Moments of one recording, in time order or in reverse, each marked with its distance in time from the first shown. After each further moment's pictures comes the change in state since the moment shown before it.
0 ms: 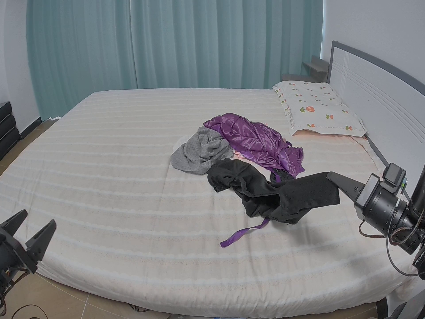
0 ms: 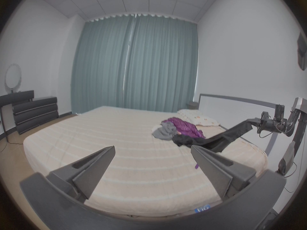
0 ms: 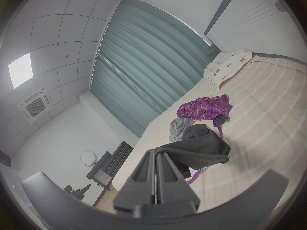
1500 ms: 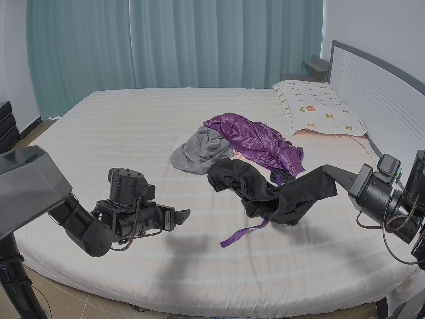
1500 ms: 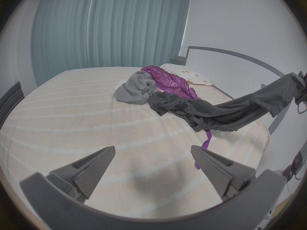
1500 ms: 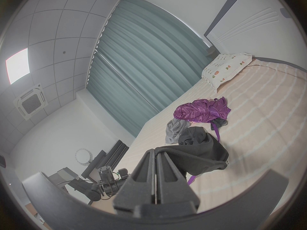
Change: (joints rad) left arm -0.373 1.390 -0.460 -0.508 0.097 -0.057; right arm -0.027 0.034 -0.091 0.090 0.007 -0.033
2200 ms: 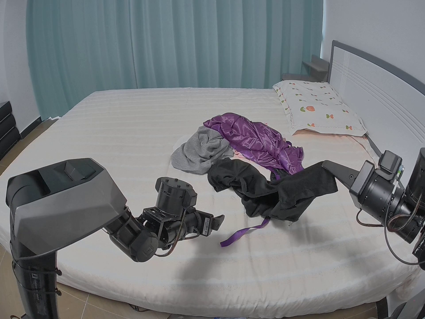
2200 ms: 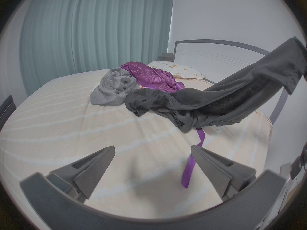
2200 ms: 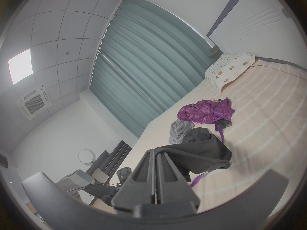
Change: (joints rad) left arm -0.154 0.216 -0.223 -0.003 0.084 0.021; right arm 0.021 -0.010 -0.011 -0.013 0.001 0.000
